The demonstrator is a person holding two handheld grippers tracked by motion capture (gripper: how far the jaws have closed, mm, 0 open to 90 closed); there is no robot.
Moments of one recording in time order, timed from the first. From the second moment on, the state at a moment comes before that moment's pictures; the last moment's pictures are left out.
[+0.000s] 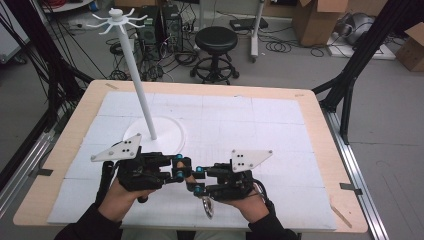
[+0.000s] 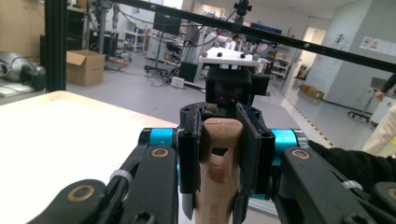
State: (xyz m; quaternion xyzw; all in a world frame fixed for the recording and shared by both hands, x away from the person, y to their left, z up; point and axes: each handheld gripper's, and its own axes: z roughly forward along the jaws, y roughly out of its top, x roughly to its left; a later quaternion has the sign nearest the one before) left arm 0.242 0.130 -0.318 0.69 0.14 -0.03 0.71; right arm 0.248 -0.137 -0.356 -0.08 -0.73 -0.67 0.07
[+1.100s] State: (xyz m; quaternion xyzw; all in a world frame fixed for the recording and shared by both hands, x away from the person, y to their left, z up) left arm 0.229 0.121 -0.271 0.70 0.21 0.15 0.66; right arm 0.237 -0.108 -0.363 -0.18 -0.76 -0.62 -0.08
